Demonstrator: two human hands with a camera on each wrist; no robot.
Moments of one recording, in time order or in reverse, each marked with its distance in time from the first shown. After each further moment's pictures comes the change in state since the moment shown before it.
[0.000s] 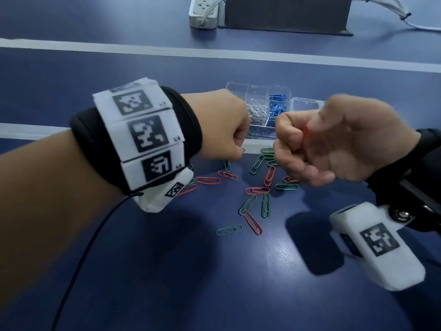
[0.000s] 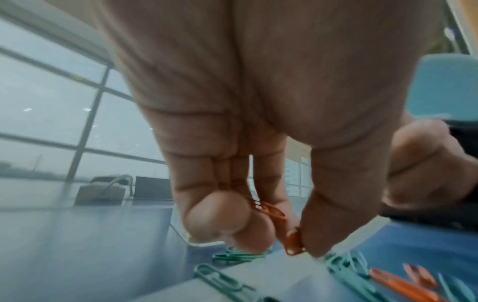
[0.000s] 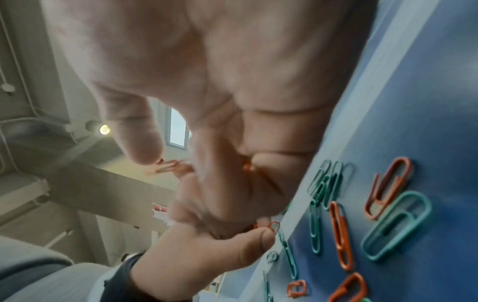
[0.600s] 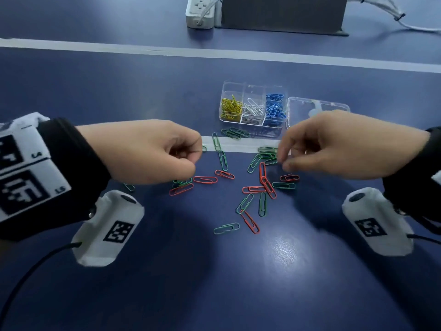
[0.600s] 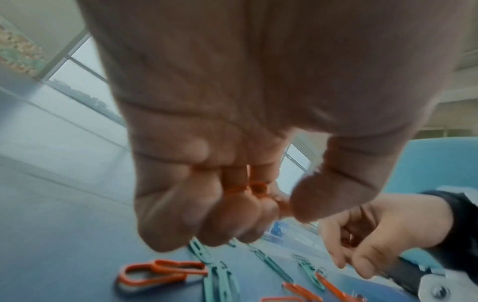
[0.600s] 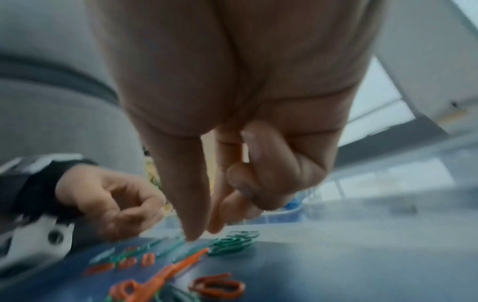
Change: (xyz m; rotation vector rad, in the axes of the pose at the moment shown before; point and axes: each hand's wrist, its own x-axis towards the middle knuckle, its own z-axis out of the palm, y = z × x) left_hand -0.059 -0.037 0.011 -0.484 -0.189 -0.177; right_hand -0.006 0.004 -0.004 -1.257 0.416 0.119
